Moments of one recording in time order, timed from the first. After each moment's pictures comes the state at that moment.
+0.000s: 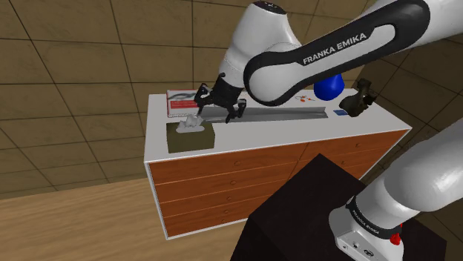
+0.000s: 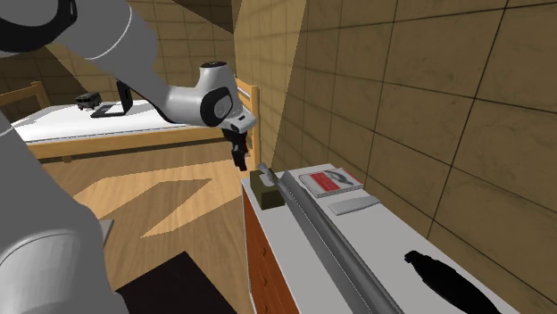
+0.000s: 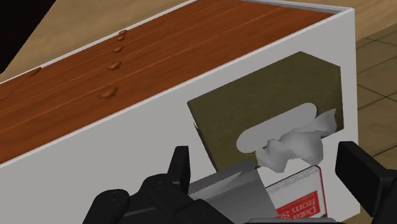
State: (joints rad) arm -0.17 -0.16 0.61 -2.40 0.10 2.59 1.12
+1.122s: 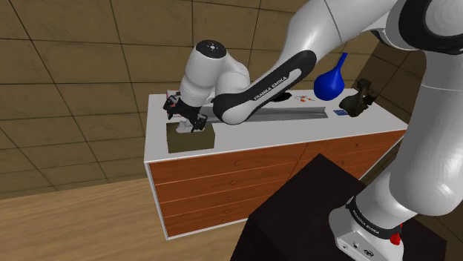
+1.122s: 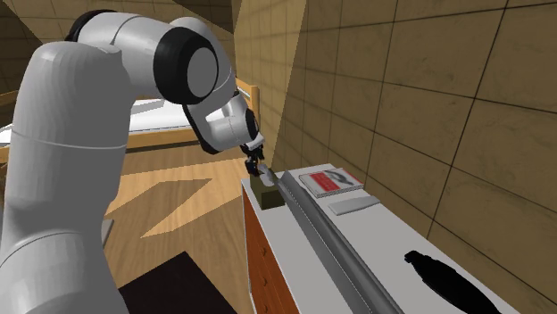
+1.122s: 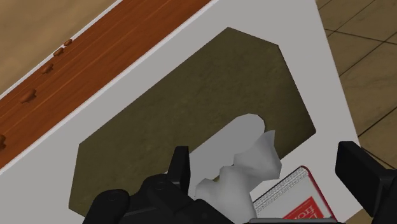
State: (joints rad) arm -0.04 0.39 0.50 -2.03 -0.67 2.70 1.94
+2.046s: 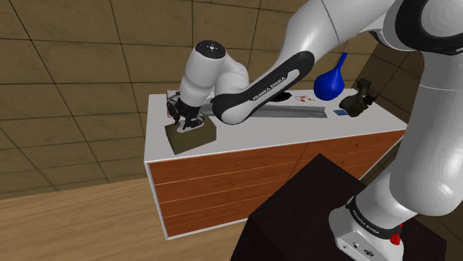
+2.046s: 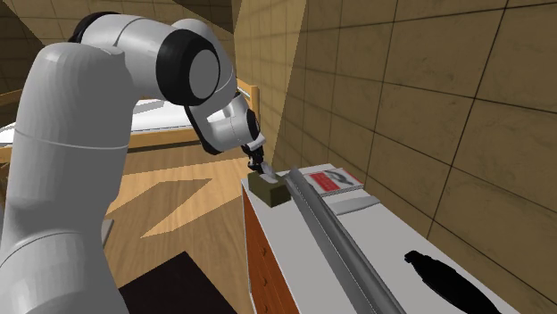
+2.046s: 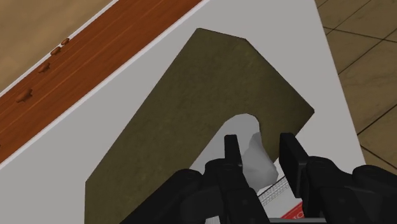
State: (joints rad) arm -0.04 0.40 0.49 -2.02 -0.68 2.70 1.94
